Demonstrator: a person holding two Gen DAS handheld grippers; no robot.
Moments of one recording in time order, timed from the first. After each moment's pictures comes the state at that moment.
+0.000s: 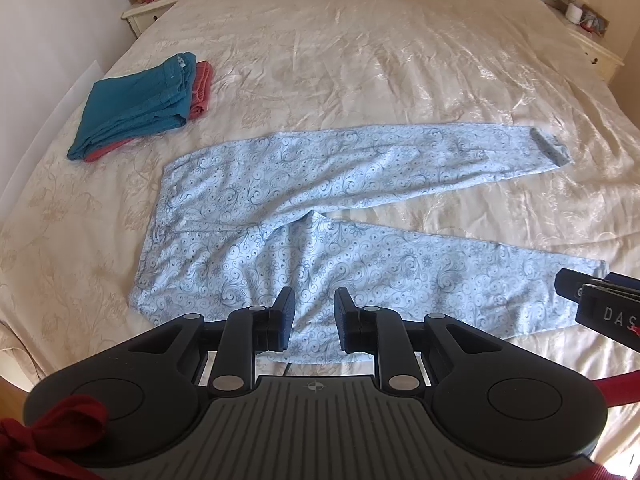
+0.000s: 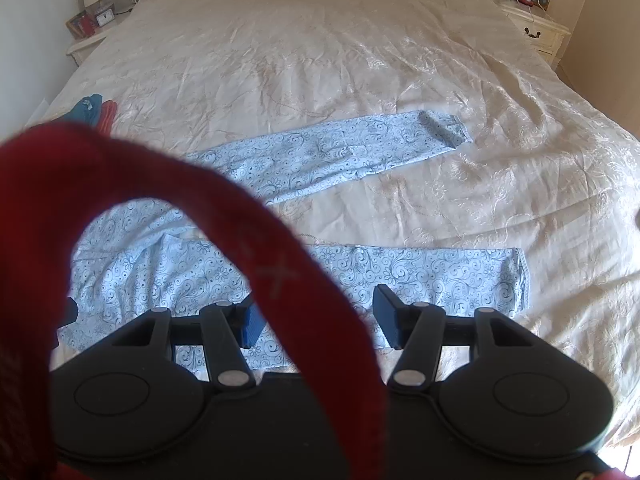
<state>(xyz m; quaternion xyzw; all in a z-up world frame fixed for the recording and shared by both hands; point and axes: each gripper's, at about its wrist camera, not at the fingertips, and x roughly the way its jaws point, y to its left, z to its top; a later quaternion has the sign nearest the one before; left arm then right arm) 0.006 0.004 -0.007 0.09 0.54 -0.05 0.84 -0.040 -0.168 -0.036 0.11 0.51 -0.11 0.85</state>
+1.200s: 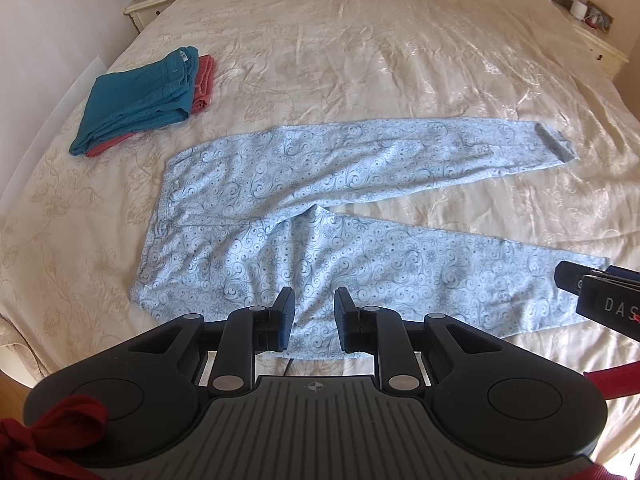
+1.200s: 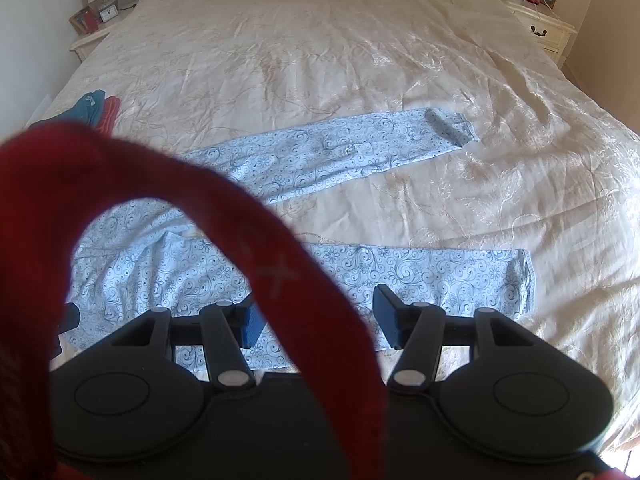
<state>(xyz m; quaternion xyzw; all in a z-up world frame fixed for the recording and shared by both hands) 0.006 0.004 -0.012 0.09 0.54 -0.05 0.83 -0.034 -0.166 -0.039 0.12 0.51 -0.11 0.84</state>
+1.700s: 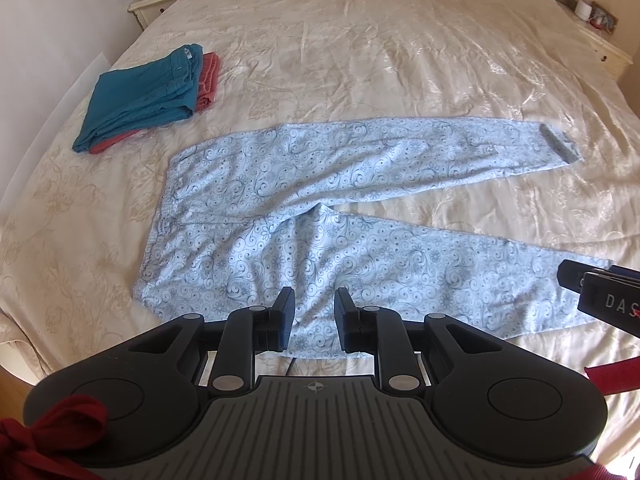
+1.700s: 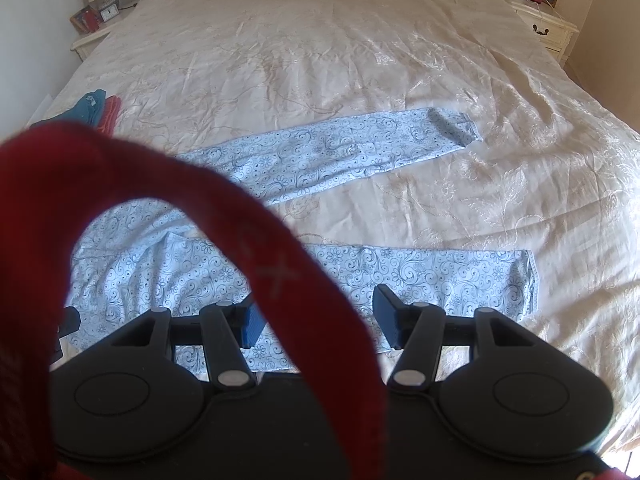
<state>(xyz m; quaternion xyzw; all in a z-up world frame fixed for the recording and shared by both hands) 0.009 0.008 -0.011 0.09 0.54 -0.04 0.83 -0.031 -0.165 -0.039 0.11 0.51 -0.11 0.84</state>
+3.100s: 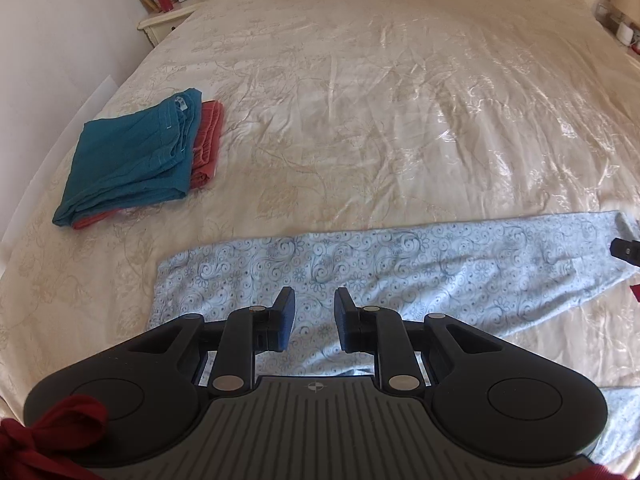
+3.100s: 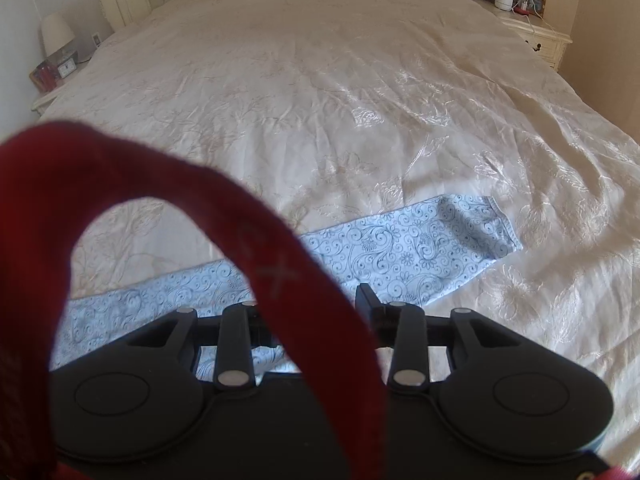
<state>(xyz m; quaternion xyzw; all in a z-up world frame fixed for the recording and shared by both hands) 0.196 -0.010 -0.058 0.10 0.52 0.00 0.85 0.159 -0.263 -0.134 0.15 0.45 -0.15 0.87</state>
